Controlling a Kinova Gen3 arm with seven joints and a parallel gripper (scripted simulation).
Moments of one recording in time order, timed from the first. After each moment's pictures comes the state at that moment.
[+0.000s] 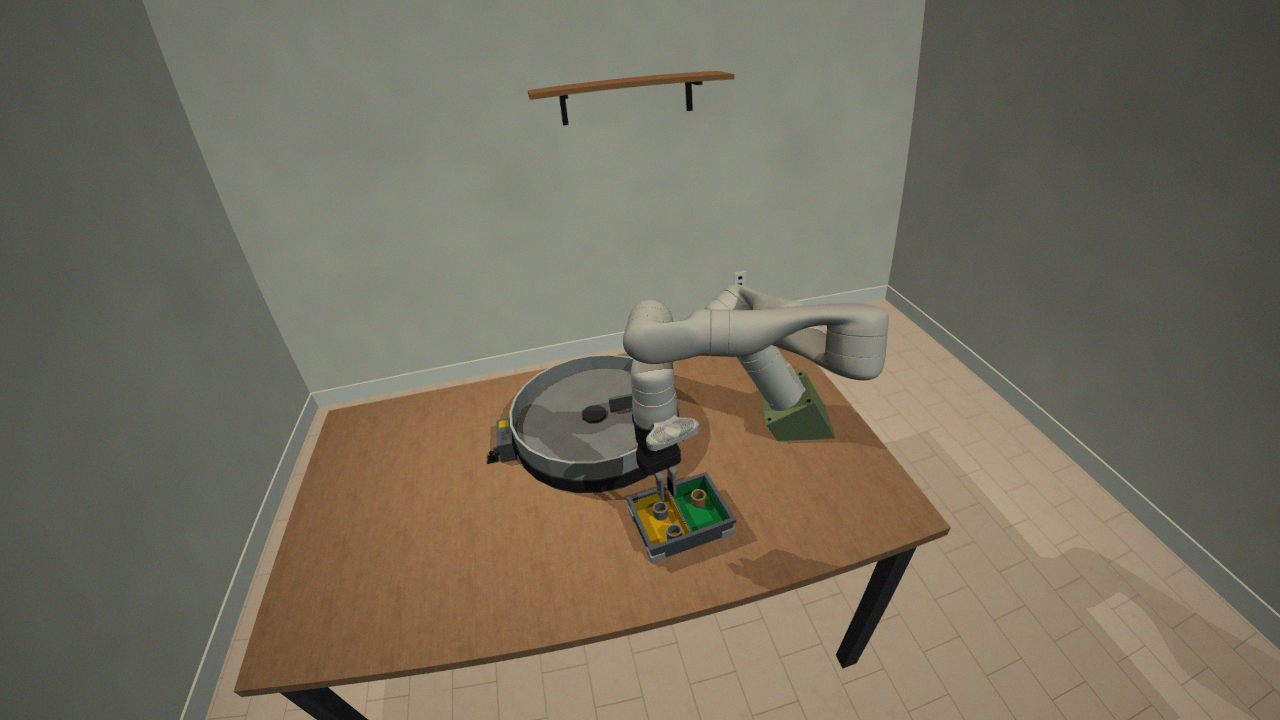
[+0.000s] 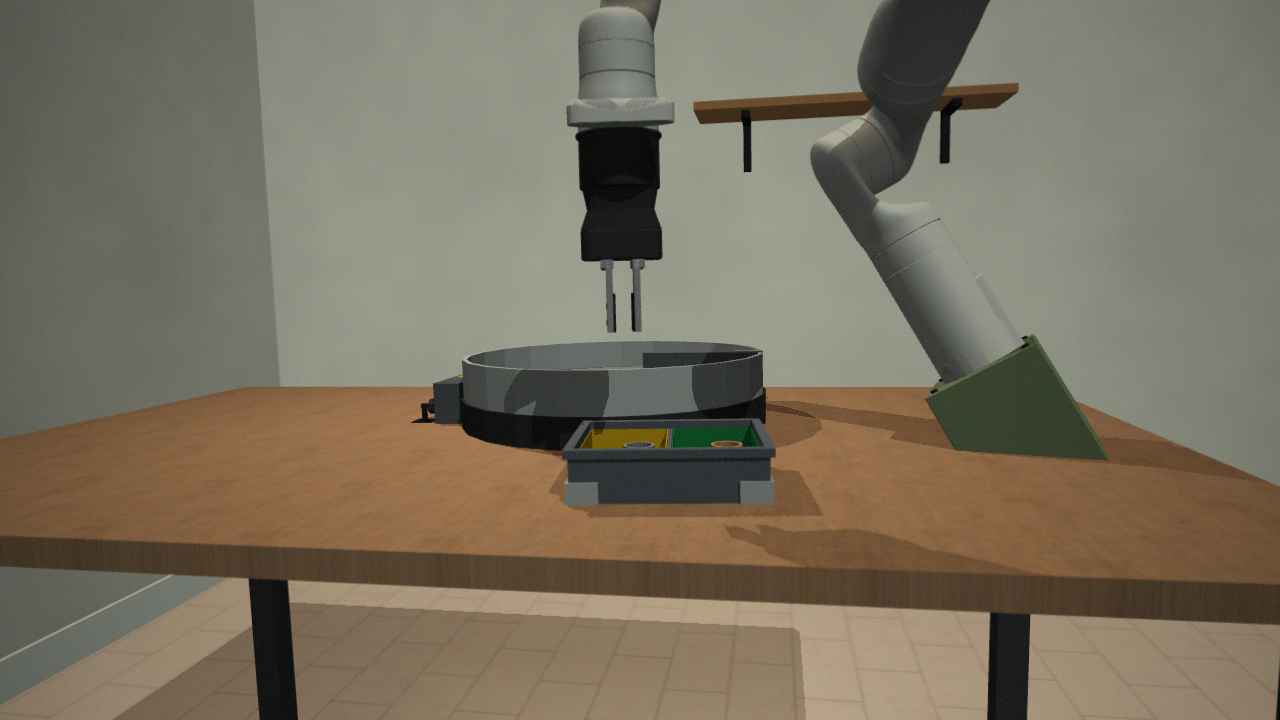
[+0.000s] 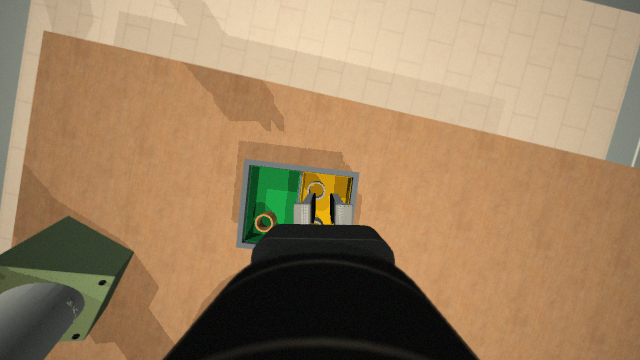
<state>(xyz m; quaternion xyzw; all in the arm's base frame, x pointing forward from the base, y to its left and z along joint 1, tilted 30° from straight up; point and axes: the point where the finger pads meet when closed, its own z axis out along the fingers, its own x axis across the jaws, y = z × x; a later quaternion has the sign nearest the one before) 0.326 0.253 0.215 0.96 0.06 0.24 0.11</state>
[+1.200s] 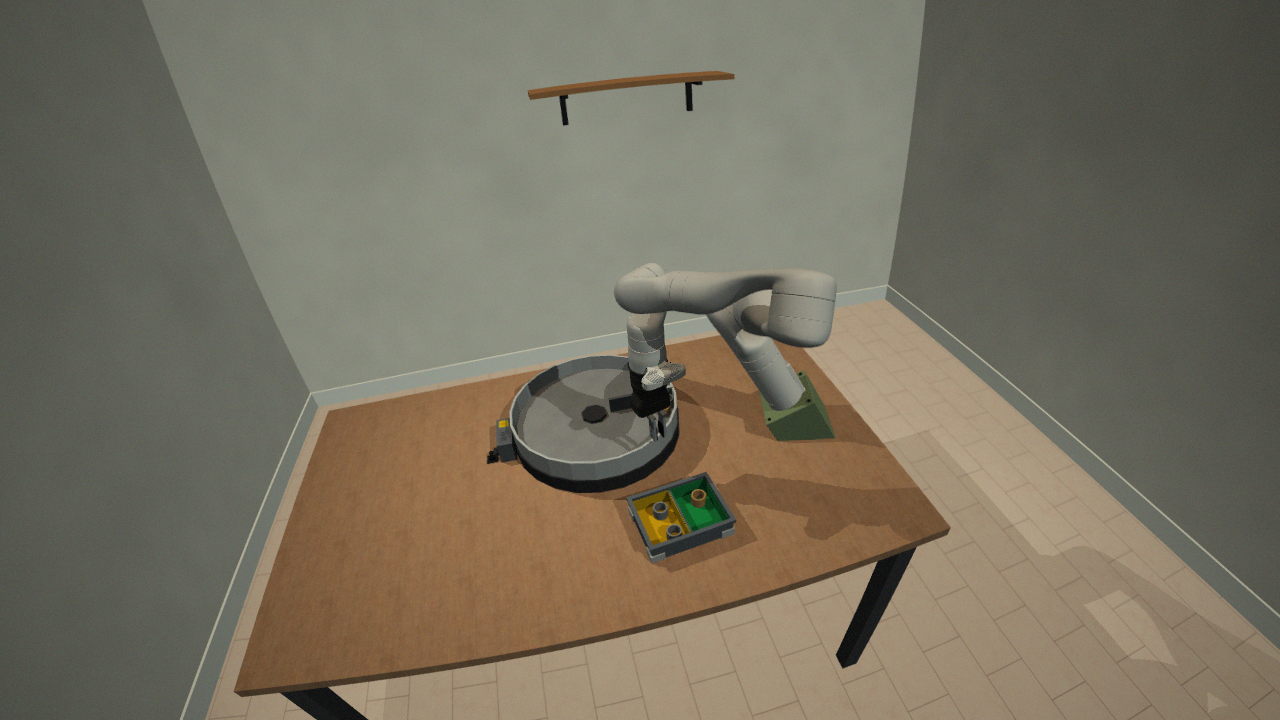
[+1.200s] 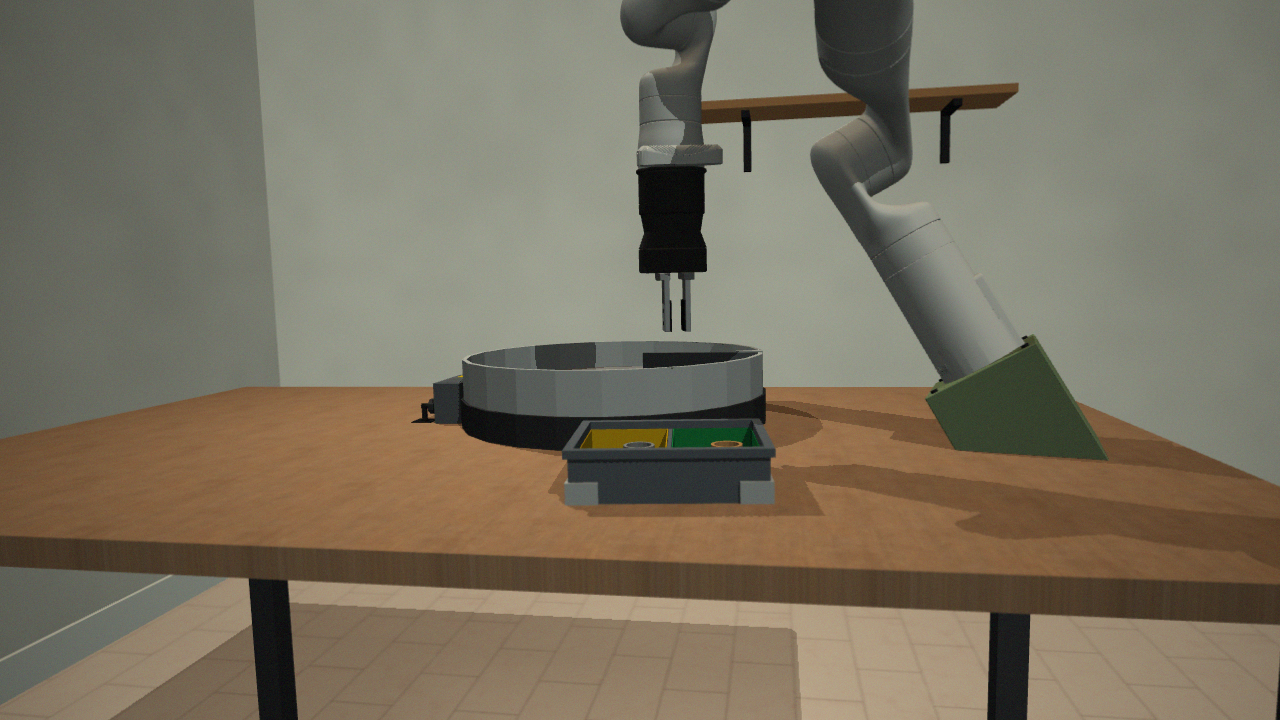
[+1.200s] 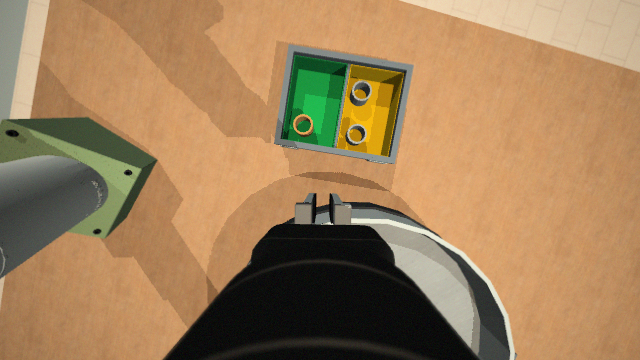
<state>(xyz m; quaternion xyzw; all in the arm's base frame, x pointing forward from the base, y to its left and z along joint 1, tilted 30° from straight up) 0.284 0.082 0.215 0.96 0.08 0.24 0.13</state>
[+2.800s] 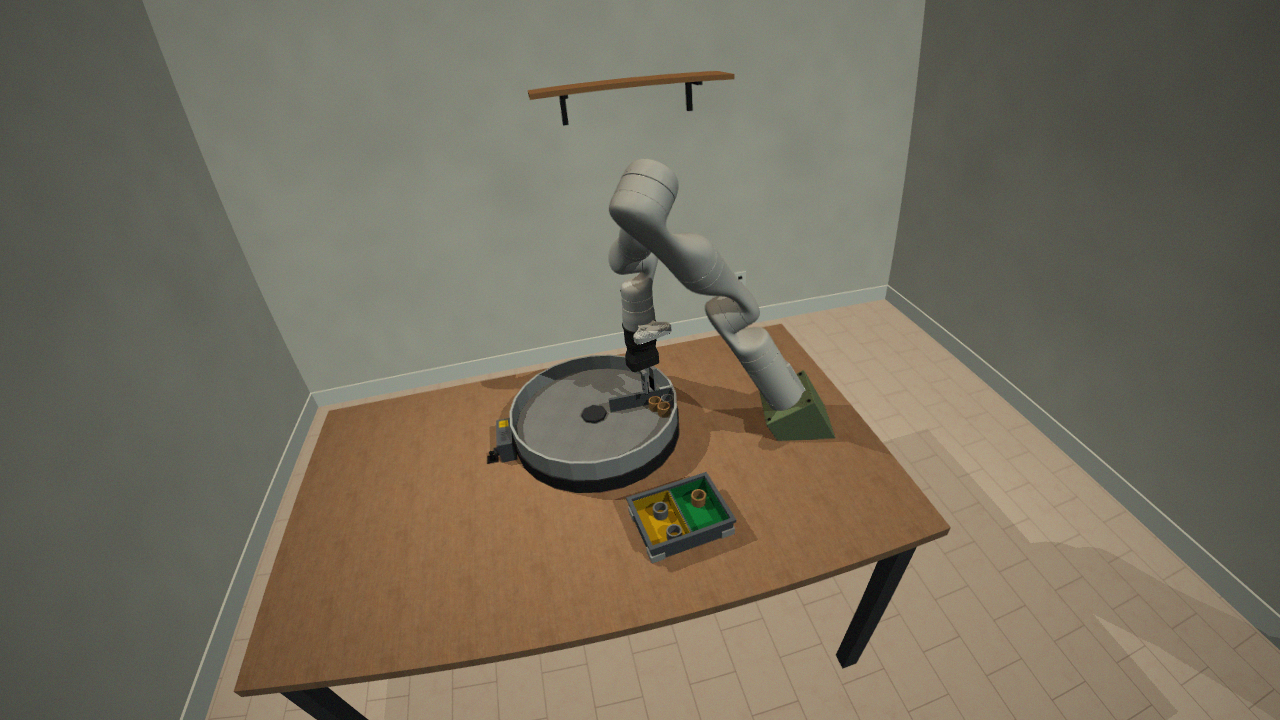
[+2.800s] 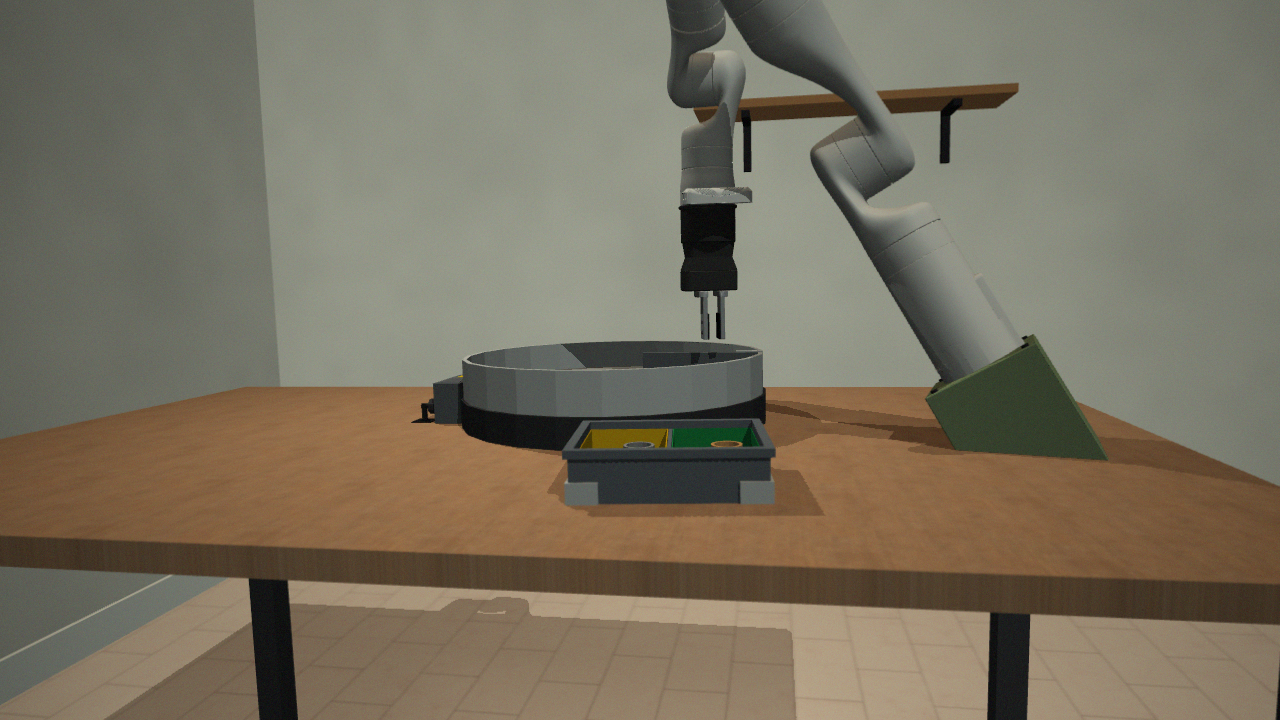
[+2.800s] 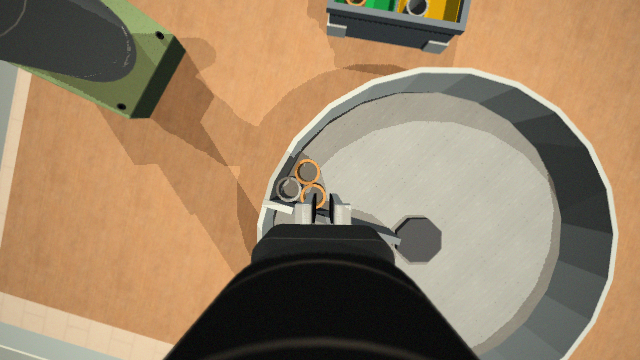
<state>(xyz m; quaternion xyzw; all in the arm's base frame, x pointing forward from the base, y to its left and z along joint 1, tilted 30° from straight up) 0.247 -0.111 0.207 0.96 0.08 0.23 0.12</state>
